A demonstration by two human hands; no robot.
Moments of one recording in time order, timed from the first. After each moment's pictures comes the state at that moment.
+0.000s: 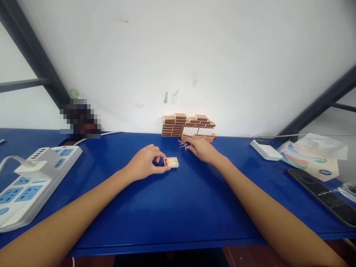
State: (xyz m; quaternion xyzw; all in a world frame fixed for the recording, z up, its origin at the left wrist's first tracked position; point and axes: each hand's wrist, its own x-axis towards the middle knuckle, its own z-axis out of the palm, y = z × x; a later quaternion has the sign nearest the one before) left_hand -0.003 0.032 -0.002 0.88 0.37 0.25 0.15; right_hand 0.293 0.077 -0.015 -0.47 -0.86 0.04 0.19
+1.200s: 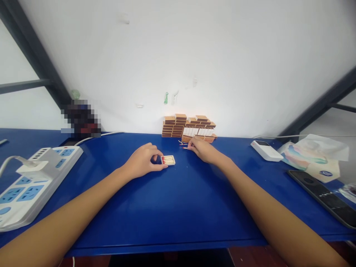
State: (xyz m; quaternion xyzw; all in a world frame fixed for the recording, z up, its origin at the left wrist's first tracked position) left_hand -0.012 0.039 -0.001 0.89 0.38 0.23 0.12; right_hand 0.296 0.076 -0.015 -0.51 -0.83 0.09 0.18
